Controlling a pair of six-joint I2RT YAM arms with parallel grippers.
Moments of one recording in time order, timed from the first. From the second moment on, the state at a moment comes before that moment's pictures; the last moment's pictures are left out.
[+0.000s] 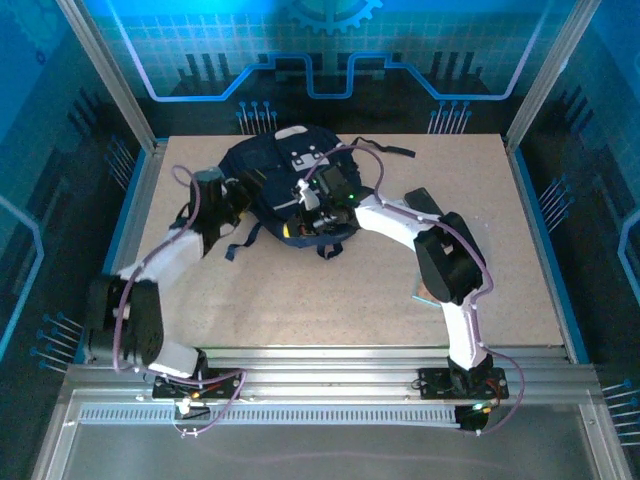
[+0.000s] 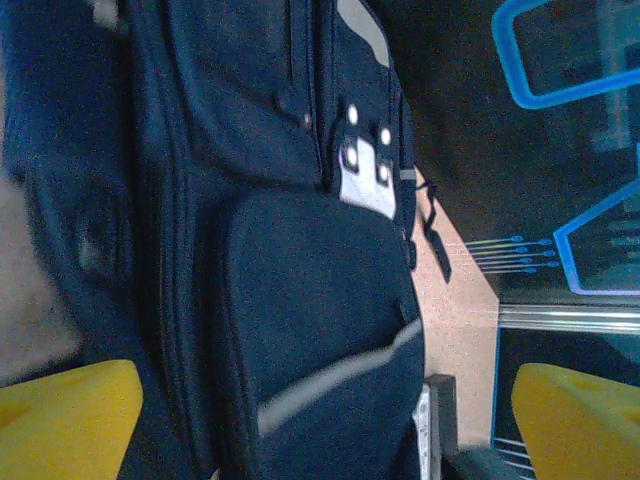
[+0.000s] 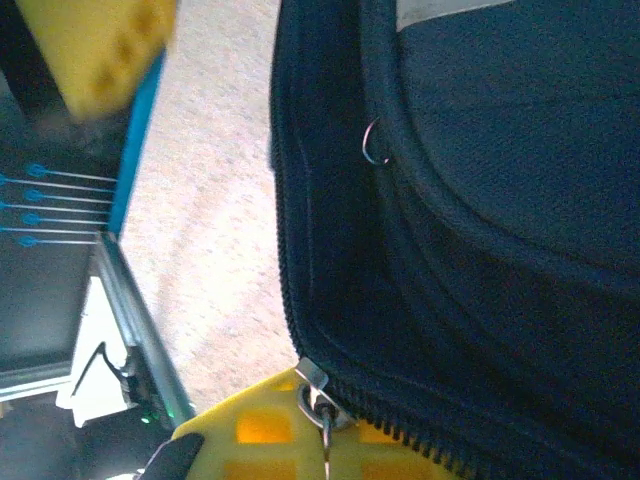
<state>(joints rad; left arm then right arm) -0.11 1.43 0.85 0.07 0.21 -1.05 0.65 2.08 1.60 -0.39 -0.65 0.49</state>
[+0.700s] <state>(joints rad) -0.27 1.65 0.65 0.42 0.10 -1.35 0.66 1.94 1.37 -0.42 -0.62 0.56</state>
